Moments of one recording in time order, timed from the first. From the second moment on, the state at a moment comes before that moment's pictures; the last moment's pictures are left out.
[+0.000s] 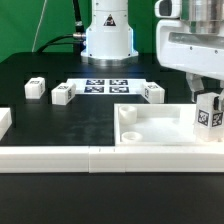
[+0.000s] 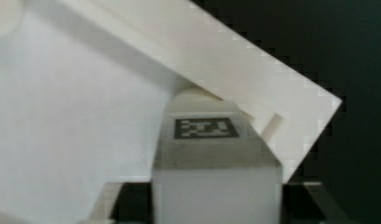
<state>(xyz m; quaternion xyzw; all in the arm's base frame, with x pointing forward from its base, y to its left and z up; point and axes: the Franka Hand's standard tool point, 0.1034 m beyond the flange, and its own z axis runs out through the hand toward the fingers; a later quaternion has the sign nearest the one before) 0.632 0.120 0.078 -0.81 0.58 0.00 0.05</state>
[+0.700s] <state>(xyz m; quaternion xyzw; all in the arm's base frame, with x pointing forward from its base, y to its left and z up) 0.632 0.119 0.078 -0.81 0.58 0.00 0.06</state>
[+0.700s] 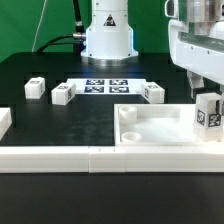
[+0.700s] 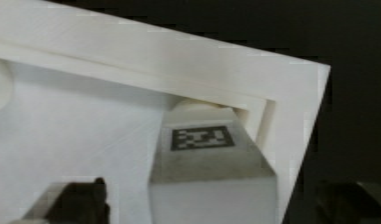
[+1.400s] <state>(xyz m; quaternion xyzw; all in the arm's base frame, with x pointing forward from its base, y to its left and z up) 0.633 0.120 0.074 -0.98 0.21 -0.02 0.04</state>
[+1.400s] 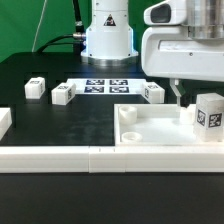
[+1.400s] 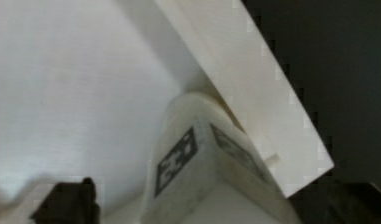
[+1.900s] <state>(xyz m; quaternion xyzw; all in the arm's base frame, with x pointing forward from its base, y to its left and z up) 0.637 0.117 0.076 -1.00 -0.01 -0.03 0.02</state>
